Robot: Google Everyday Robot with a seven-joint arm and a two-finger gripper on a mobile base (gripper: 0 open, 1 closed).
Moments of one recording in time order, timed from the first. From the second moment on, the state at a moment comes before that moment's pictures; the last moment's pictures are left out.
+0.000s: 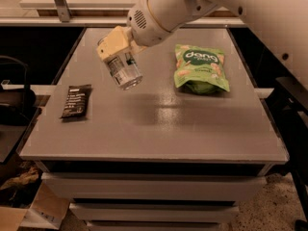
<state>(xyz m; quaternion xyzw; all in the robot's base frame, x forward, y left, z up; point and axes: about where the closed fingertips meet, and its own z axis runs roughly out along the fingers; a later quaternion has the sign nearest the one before) 0.572 0.089 0.959 -0.34 0.85 0.32 0.25</state>
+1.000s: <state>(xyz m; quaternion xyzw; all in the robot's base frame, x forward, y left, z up) 0.569 0.083 0.964 -0.43 0.79 0.34 0.30</state>
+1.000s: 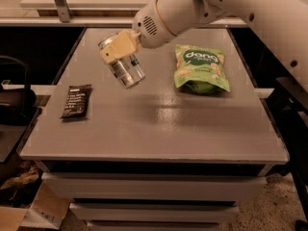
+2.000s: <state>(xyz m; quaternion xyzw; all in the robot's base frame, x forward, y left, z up) 0.527 0.099 0.944 -0.49 0.68 0.39 0.38</state>
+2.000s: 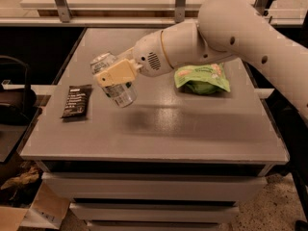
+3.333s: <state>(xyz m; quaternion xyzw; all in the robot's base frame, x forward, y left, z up) 0.507 0.116 0.948 -0.52 0.55 0.46 0.47</state>
